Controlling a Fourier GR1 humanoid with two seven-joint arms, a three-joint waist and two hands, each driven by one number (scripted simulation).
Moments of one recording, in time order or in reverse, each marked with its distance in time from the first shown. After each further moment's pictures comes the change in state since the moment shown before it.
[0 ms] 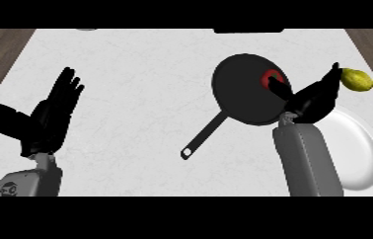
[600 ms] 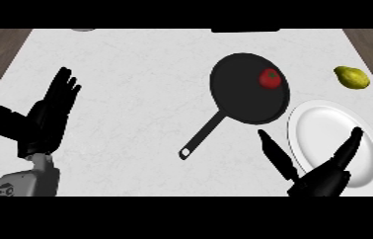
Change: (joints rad) left arm 0.003 0.001 0.011 -0.012 0.000 0.008 0.012; right arm 0.610 0.002 0.458 -0.630 -0.021 -0.154 -0.009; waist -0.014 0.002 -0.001
